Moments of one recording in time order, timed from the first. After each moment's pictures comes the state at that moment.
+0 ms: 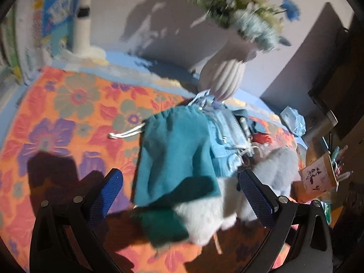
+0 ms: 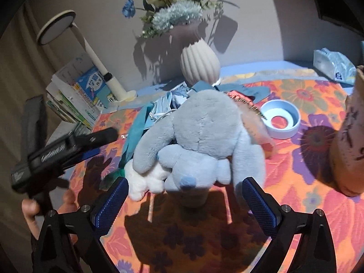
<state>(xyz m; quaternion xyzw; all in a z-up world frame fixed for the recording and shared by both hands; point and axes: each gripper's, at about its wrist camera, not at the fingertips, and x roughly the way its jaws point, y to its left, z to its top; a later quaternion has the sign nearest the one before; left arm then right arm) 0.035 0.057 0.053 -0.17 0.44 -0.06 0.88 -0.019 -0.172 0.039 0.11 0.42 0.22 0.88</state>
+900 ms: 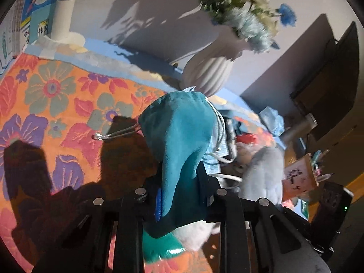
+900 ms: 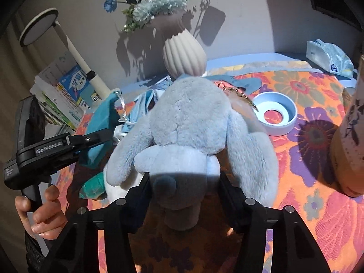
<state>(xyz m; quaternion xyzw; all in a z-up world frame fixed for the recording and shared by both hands) 0.040 0.074 0.047 -0.22 0.43 -0.14 0.86 -0.002 -0.179 0.025 0.11 0.43 0.18 0.88</state>
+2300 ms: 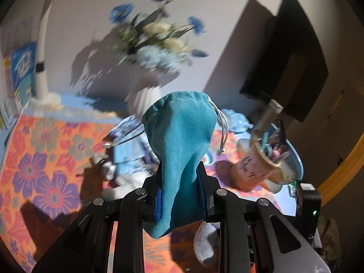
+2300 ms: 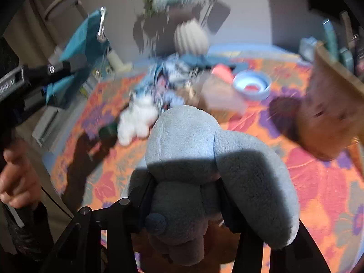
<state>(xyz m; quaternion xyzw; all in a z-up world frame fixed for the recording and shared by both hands) -0.042 -0.017 0.152 -0.12 0.34 -0.19 0.91 -0.070 -0.216 0.051 0.05 0.46 0.22 0.86</state>
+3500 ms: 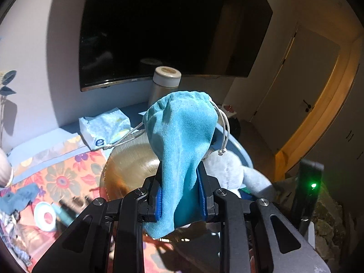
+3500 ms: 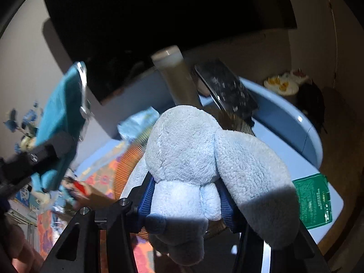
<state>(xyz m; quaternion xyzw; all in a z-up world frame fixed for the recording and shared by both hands) 0.033 -0.382 0.187 0.00 0.38 -0.37 0.85 -0.053 -0.539 0.124 0.23 0.36 -0.10 0.90</state>
